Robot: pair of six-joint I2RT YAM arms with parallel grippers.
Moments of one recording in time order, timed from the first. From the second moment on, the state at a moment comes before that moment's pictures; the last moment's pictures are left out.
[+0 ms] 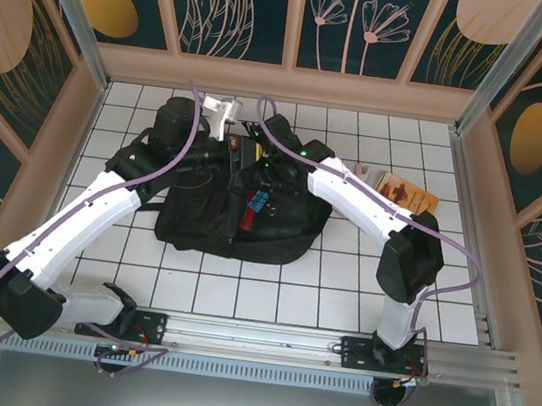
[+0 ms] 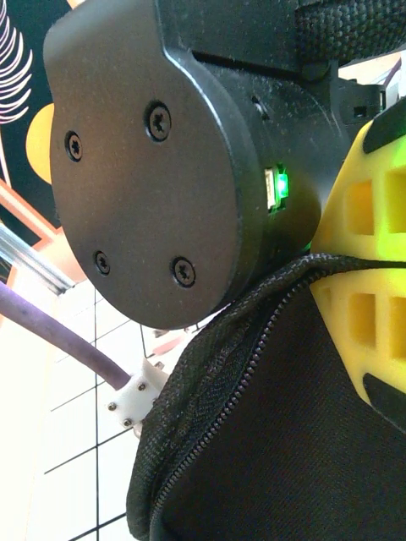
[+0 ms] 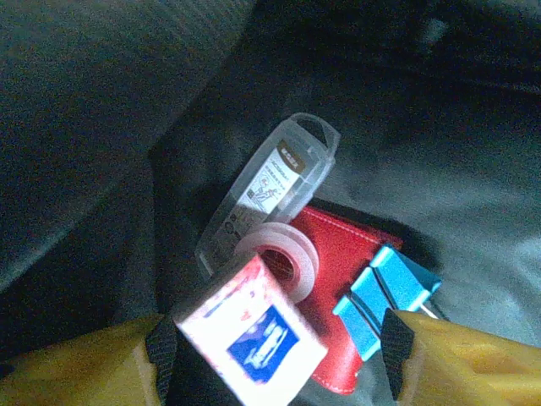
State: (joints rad) left arm -0.55 1.26 1.25 -0.39 0.43 -0.56; right arm 0.83 1.86 1.69 -0.75 -0.05 0.75
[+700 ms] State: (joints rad) left arm -0.56 1.27 1.16 -0.33 0.38 -0.52; right arm 0.38 1.32 1.27 -0.63 -0.04 0.67
